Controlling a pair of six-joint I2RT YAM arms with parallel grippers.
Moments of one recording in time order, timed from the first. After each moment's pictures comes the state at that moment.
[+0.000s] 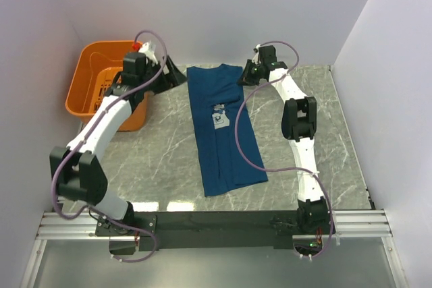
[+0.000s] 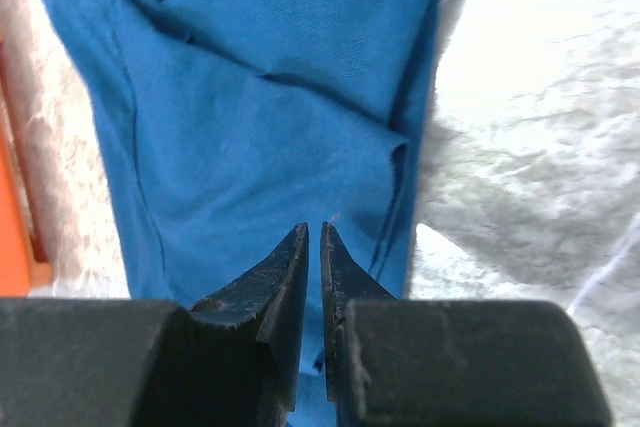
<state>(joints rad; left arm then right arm) -0.22 1.54 1.37 -0.27 0.30 -0.59 0.18 2.63 2.39 -0.58 -0.43 0.47</state>
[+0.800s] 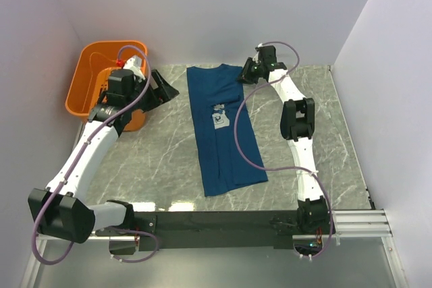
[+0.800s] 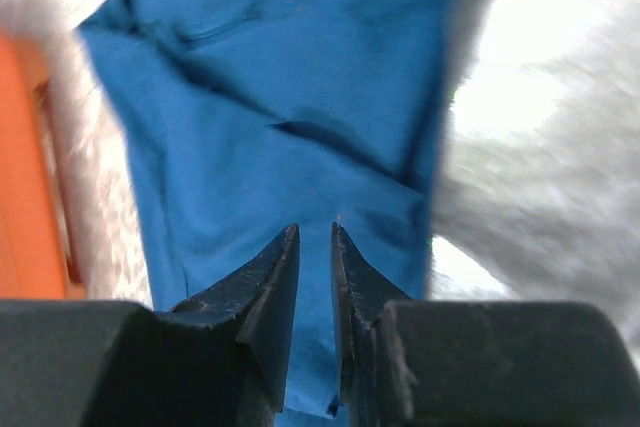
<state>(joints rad) -0.22 1.23 1.17 -0.40 0.22 -0.66 0.17 2.69 2.47 -0.54 -0.42 0.56</state>
